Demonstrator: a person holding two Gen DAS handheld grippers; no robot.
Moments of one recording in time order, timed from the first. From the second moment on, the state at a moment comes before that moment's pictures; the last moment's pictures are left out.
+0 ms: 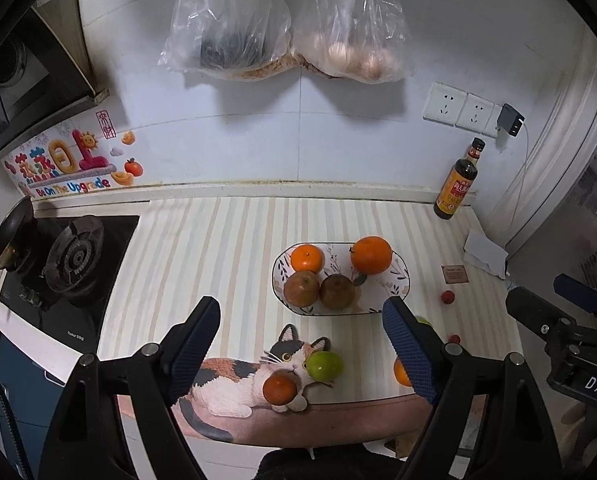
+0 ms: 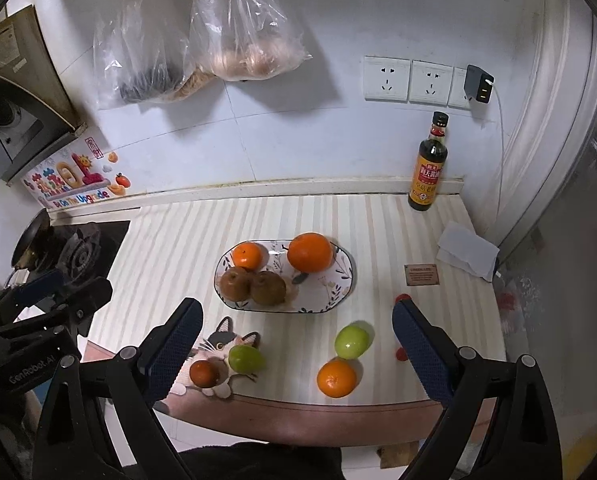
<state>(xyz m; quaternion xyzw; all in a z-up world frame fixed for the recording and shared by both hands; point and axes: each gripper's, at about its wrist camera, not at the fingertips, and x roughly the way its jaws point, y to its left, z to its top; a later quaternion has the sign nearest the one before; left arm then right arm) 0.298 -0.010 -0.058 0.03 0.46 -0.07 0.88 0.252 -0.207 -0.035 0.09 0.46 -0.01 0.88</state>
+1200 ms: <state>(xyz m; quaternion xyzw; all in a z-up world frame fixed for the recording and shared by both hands) 0.346 0.016 -0.345 0.05 0.73 0.00 0.68 0.288 -0.256 -0.377 0.23 0.69 -0.04 0.68</state>
